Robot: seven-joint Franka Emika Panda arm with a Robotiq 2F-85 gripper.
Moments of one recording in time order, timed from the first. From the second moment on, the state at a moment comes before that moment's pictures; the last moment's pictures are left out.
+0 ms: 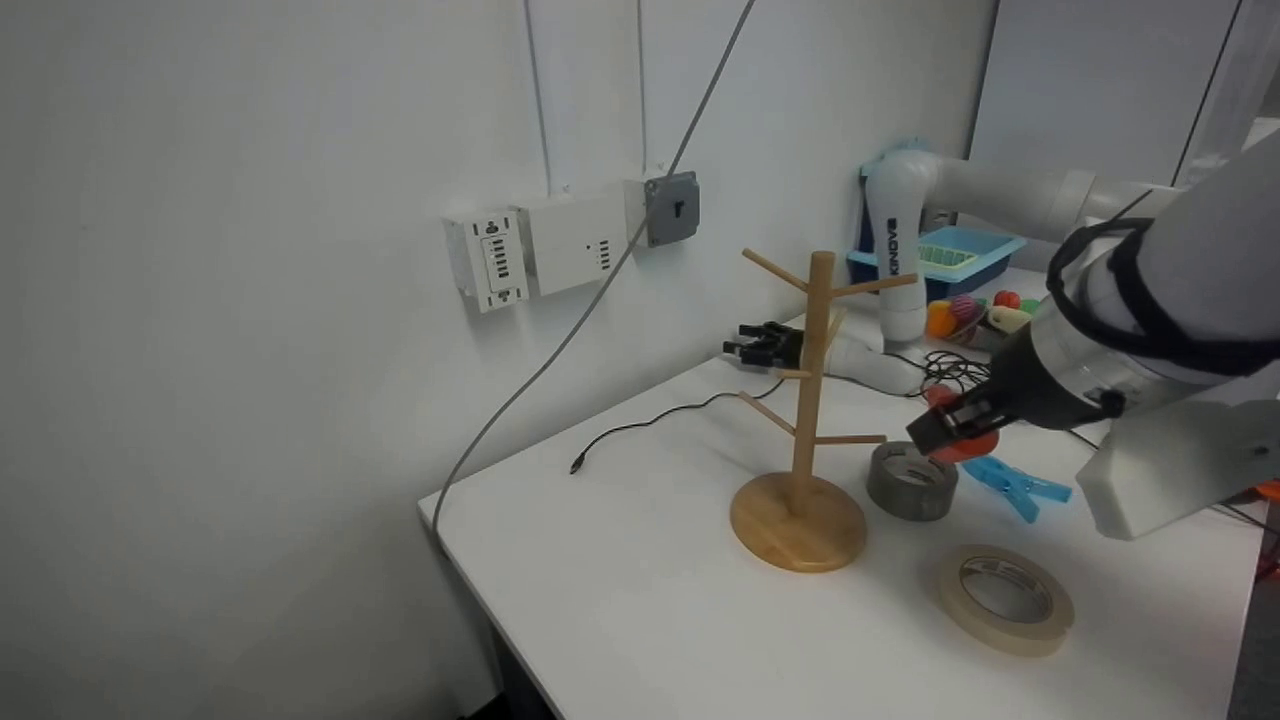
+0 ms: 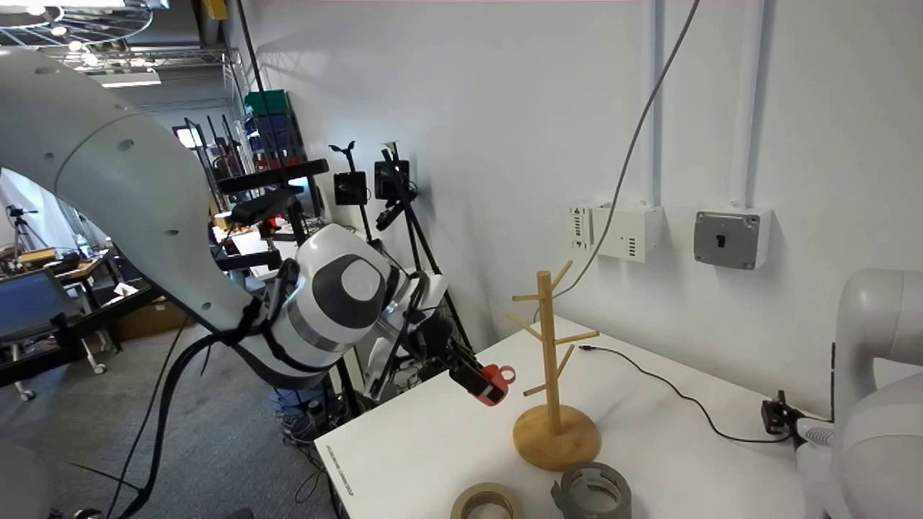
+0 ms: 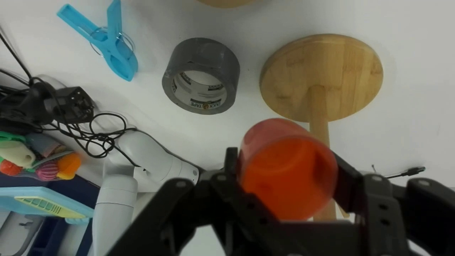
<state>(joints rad) 1.43 0.36 -1.38 -2.47 -0.69 3.05 1.16</state>
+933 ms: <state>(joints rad) 1.43 0.56 -1.27 -2.48 -0.24 3.05 0.92</state>
